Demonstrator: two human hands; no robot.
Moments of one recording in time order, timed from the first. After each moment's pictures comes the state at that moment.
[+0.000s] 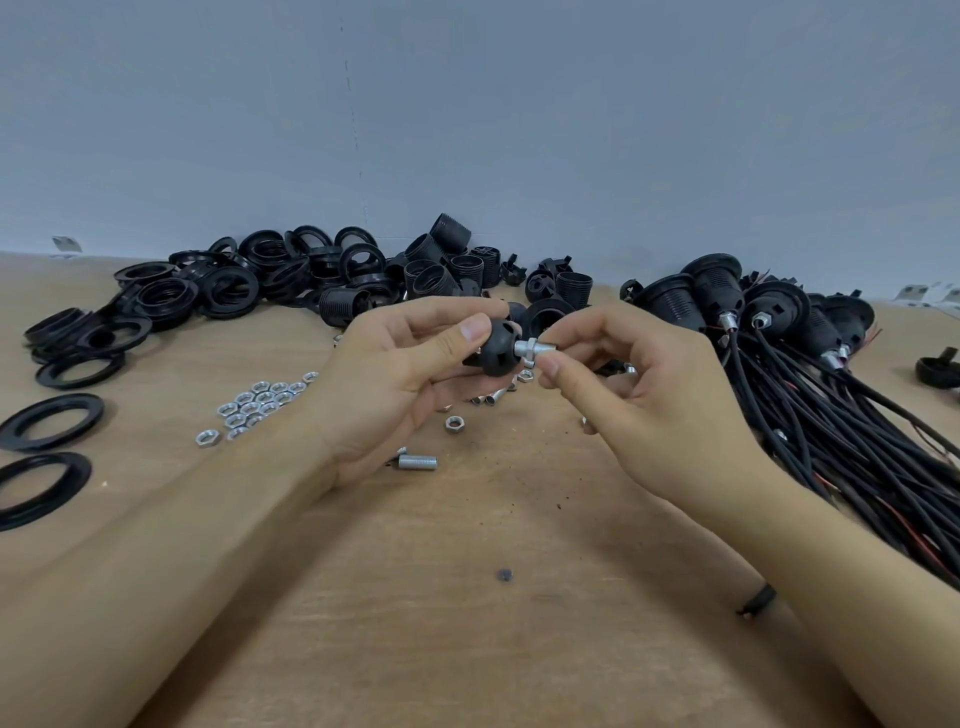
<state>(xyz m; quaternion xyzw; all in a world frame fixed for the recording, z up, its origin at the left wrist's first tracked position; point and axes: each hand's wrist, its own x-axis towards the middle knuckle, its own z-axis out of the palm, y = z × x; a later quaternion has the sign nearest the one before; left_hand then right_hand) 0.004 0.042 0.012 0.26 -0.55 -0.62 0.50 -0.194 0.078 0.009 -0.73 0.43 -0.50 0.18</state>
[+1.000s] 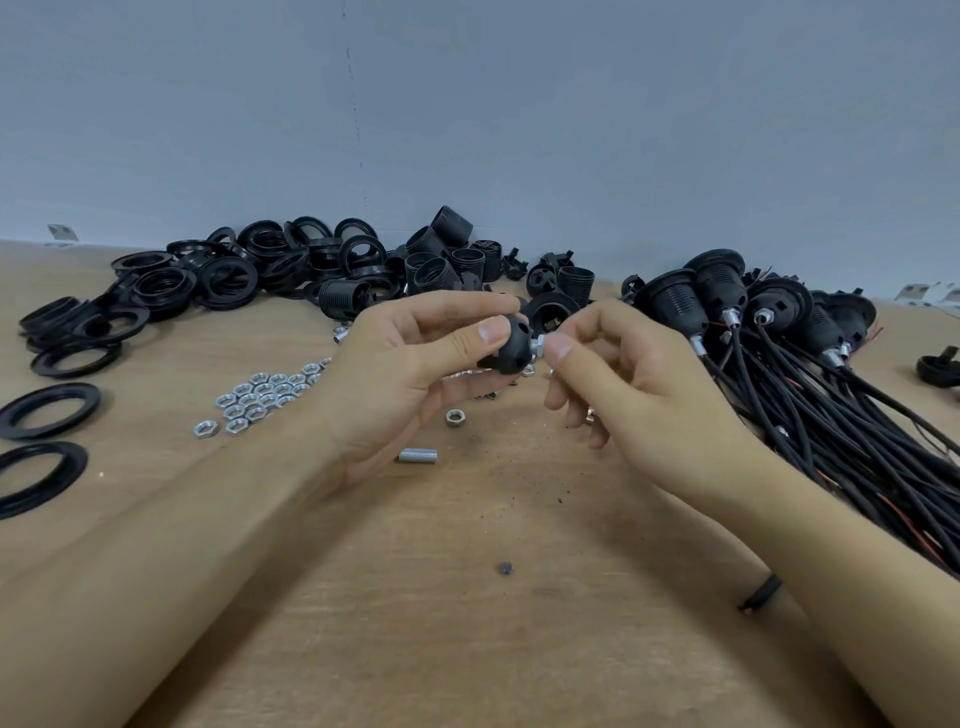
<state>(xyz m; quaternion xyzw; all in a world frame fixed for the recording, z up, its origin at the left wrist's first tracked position) 0.001 0.048 0.012 0.28 -0.56 -0.60 0.51 -0.190 0.077 0.012 -0.71 0.48 -0.45 0.26</state>
